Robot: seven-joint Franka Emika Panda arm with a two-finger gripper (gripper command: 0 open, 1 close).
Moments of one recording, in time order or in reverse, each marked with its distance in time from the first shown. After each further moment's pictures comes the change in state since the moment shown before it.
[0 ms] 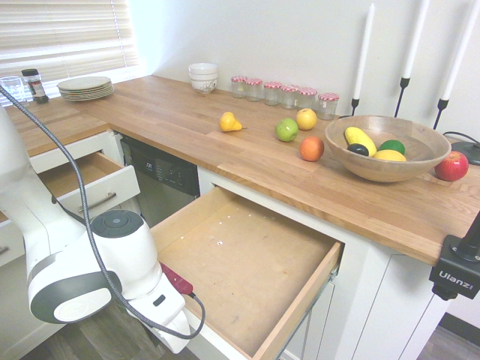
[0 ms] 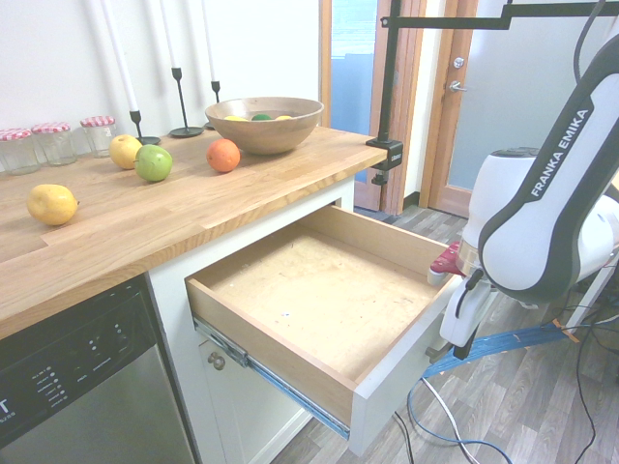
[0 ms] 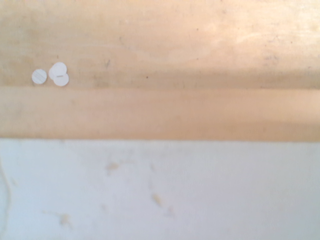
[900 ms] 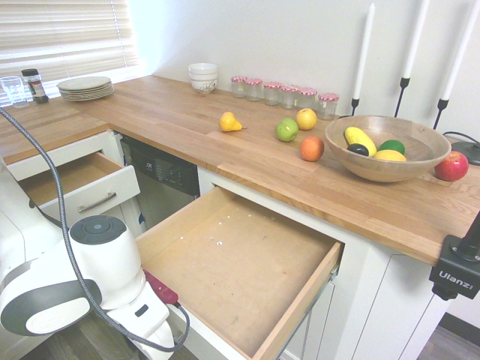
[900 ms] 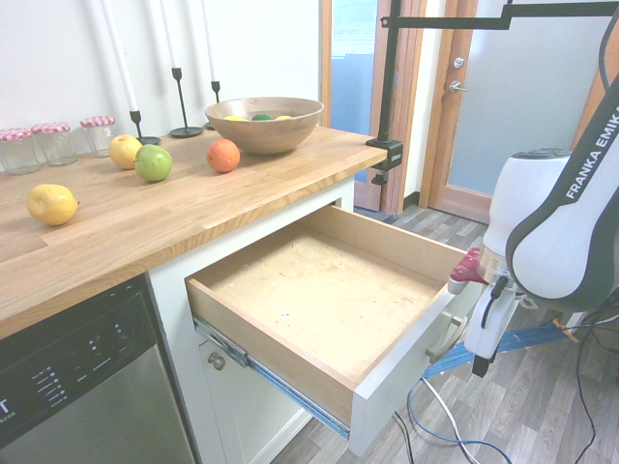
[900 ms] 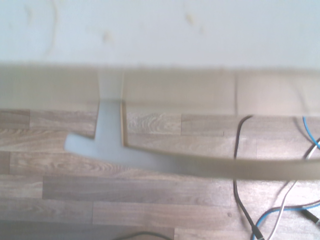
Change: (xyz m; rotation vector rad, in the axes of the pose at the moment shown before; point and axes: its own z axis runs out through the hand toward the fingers) arm -0.028 0.022 -0.009 -0.025 -0.038 -0.010
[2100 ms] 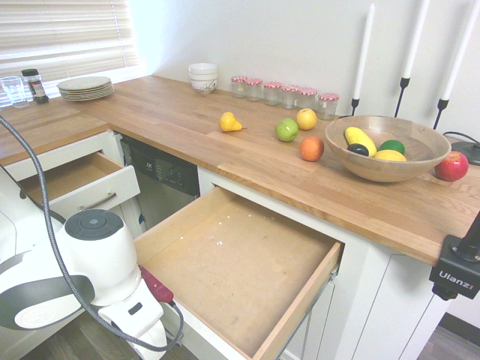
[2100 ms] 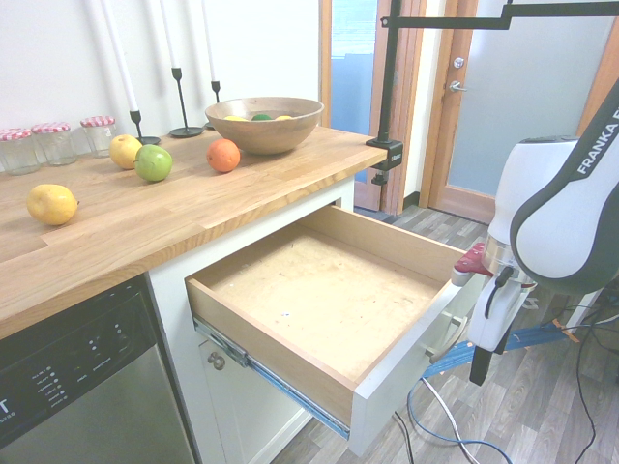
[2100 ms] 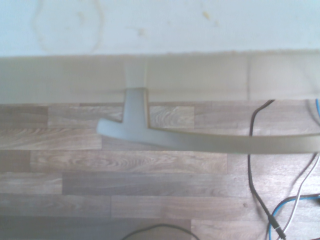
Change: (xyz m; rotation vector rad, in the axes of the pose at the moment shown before) arm -0.009 0.003 -0.011 0.018 -0.037 0.032
